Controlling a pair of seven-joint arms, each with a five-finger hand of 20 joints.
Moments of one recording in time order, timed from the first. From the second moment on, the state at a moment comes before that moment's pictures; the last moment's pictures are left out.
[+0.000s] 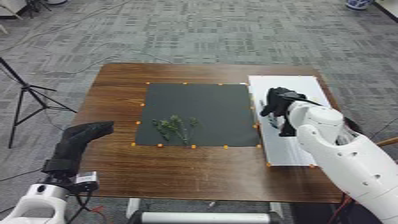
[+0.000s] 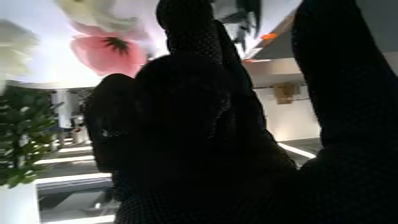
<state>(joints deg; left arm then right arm) 131.4 -54.9 -101.4 -119.5 65.1 9.7 9.5 -68.7 -49.0 57.4 -92.5 -125.6 -19.9 25.1</state>
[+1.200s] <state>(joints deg) 130.6 -55.2 -101.0 -119.3 64.6 8.6 8.8 -69.6 -53.1 66.8 -96.3 -99.9 -10.6 28.3</state>
